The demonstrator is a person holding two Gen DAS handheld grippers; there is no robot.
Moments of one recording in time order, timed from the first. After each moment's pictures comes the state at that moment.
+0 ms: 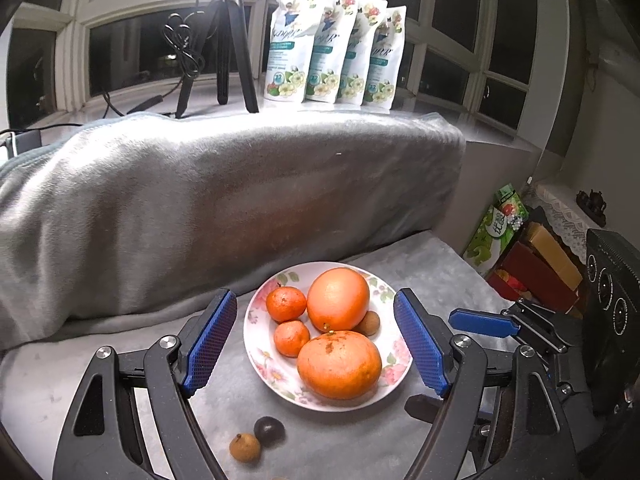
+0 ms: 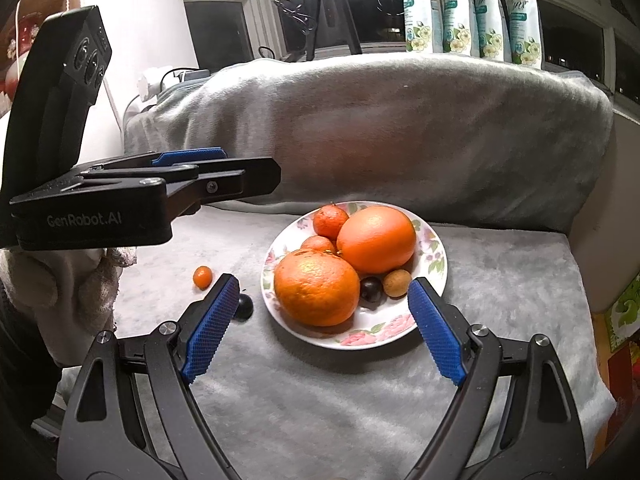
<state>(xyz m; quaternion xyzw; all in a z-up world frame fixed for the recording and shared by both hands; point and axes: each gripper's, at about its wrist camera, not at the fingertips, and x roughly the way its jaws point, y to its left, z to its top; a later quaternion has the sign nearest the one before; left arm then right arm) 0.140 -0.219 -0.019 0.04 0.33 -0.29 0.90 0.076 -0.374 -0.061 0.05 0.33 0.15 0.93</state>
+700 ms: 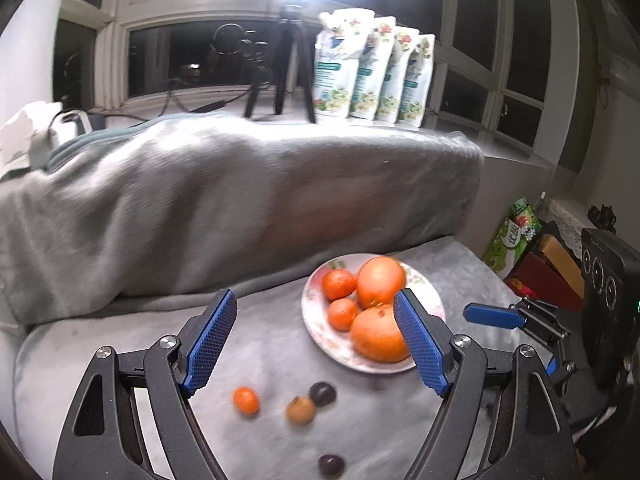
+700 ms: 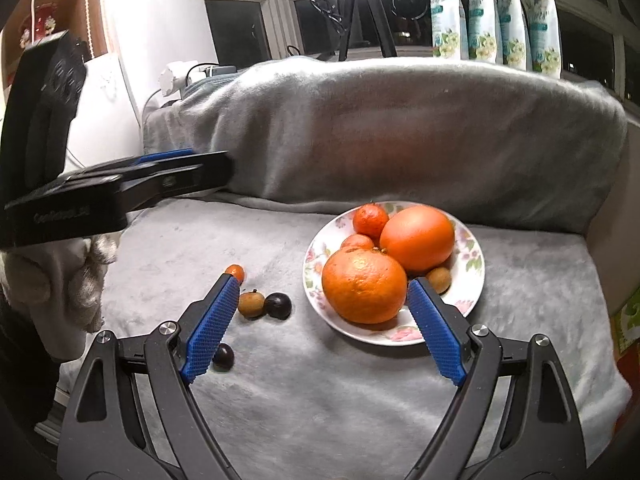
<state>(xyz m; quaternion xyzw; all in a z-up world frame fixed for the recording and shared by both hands) 0.118 -0.151 -0.017 0.02 0.30 -0.25 0.92 0.068 -0.341 -0.060 0.05 0.32 0.16 0.93</state>
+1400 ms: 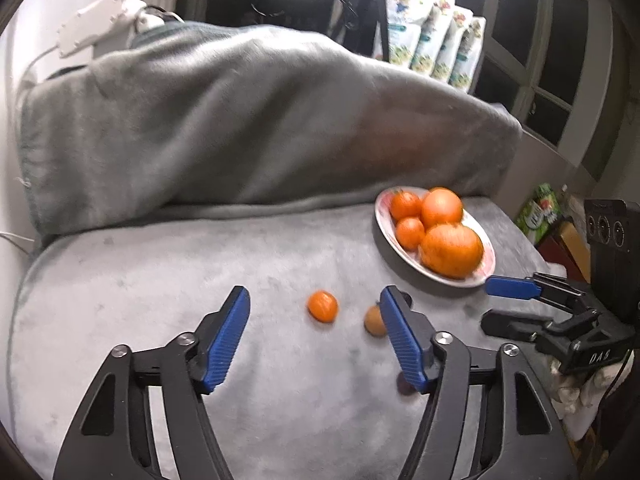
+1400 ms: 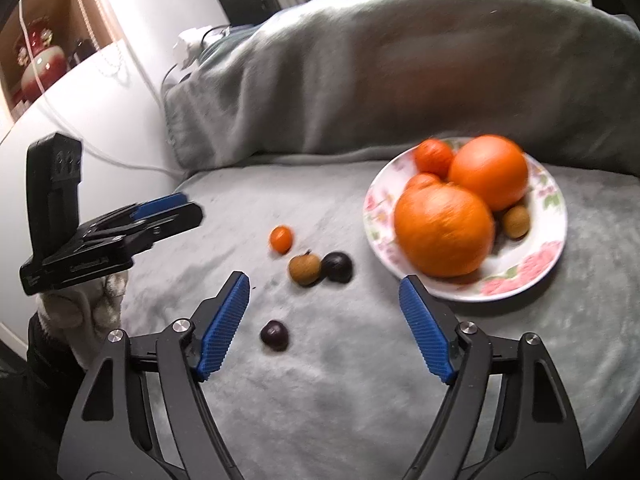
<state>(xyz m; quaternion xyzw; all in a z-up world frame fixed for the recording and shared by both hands) 0.101 -0.080 -0.077 -0.01 0.37 -0.22 0.90 0.076 -0.310 -0.097 0.10 0.38 0.23 0.89</state>
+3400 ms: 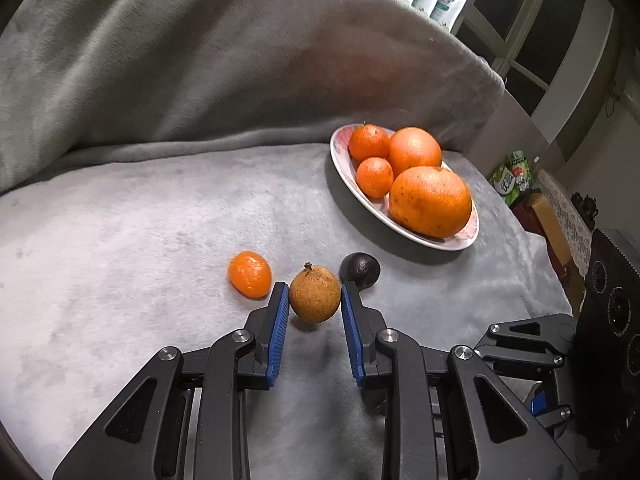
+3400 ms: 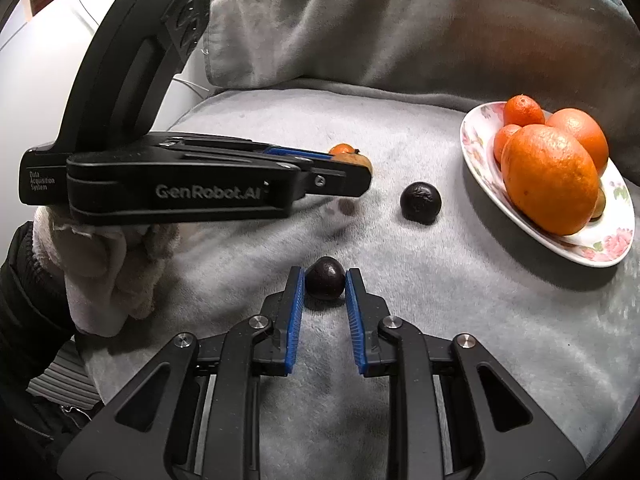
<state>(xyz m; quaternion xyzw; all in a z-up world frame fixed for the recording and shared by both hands) 0.126 -0.113 -0.122 -0.03 0.44 -0.29 0.85 0.068 -0.233 -0.136 0.00 0.42 0.27 0.87</state>
